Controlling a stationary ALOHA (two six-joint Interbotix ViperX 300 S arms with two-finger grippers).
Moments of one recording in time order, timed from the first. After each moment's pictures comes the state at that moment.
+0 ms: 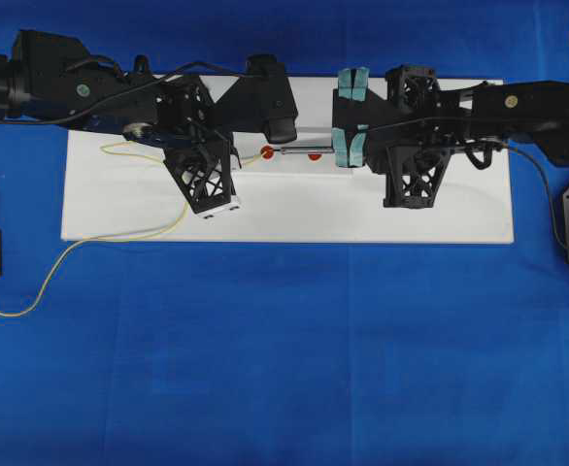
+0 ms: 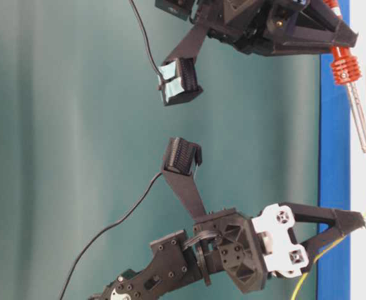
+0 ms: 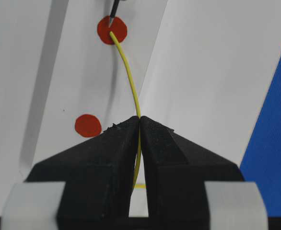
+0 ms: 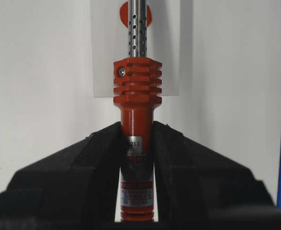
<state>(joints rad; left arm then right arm) 0.15 0.11 0.44 0.01 0.57 -0.12 -0.19 -0.08 0.68 -0.14 0.48 0.08</state>
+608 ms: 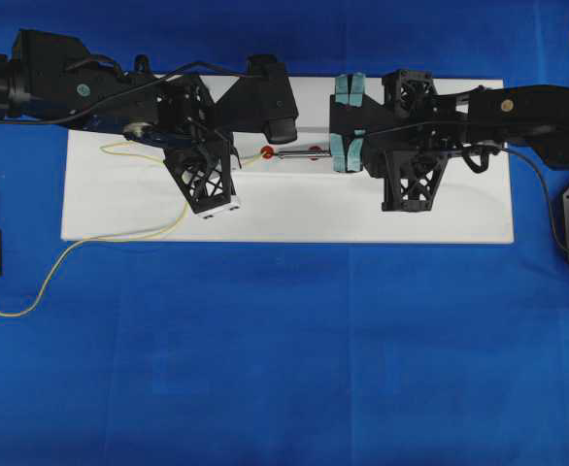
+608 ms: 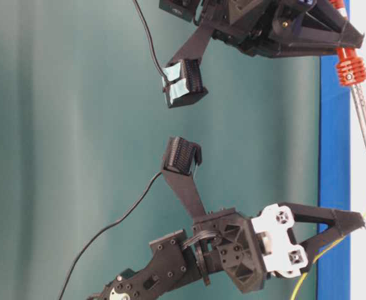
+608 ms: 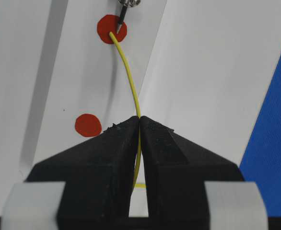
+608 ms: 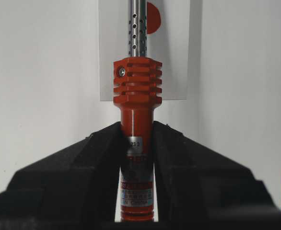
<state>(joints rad) 0.15 0.11 0.43 0.00 0.58 -0.12 -0.18 -0.07 0.68 -0.14 0.48 0.08</state>
